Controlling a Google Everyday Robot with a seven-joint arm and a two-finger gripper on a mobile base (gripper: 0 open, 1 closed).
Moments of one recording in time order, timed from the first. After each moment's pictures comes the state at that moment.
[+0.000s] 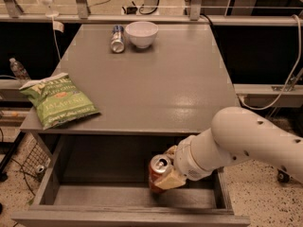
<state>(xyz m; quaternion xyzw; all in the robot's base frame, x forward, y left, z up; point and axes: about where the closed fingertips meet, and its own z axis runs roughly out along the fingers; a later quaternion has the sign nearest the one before) 0.403 -0.035 0.703 -0.61 0.74 0.18 0.23</state>
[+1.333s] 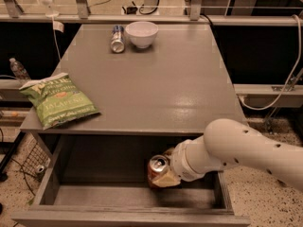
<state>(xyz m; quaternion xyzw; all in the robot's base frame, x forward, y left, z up) 0.427 -0.033 0.665 -0.58 0.75 0.16 0.25</state>
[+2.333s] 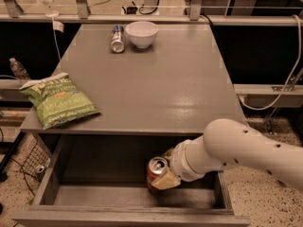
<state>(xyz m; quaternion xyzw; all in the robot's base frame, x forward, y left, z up) 0.426 -0.030 0.667 -0.59 0.75 0.16 0.25</state>
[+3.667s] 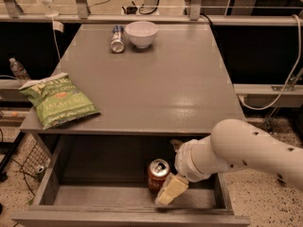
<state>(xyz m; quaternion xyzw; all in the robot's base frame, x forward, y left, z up) 0.424 -0.042 0.677 -0.58 0.76 0.16 0.26</state>
